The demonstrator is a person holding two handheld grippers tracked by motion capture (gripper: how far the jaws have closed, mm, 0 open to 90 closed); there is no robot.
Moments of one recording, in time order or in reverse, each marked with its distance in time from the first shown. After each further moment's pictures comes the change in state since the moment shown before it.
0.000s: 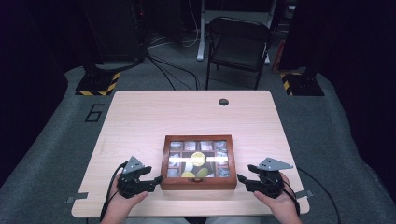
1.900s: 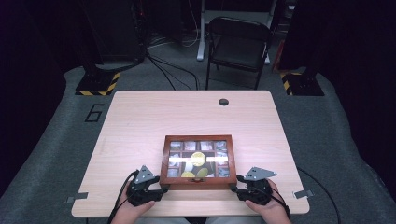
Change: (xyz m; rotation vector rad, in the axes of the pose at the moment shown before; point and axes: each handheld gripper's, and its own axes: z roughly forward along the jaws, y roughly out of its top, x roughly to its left) left arm -0.019 -0.021 0.021 0.062 -0.034 0.074; right arm 0.018 -0.023 0.029 0.077 0.064 -0.117
